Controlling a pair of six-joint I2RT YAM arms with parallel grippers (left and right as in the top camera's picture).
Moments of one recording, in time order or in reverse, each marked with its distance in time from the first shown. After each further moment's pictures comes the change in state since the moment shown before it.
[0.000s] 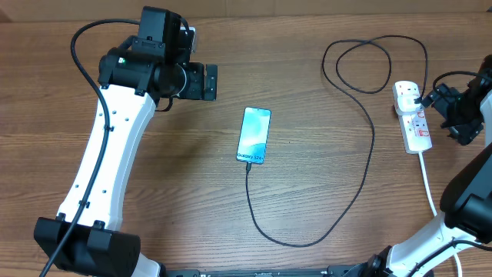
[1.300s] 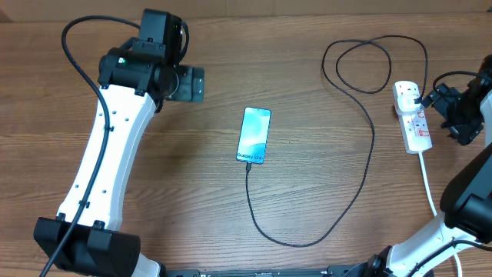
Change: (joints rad) left arm 0.000 0.000 0.000 -0.034 -0.235 0.000; right arm 0.000 0.000 0.000 0.000 0.000 0.000
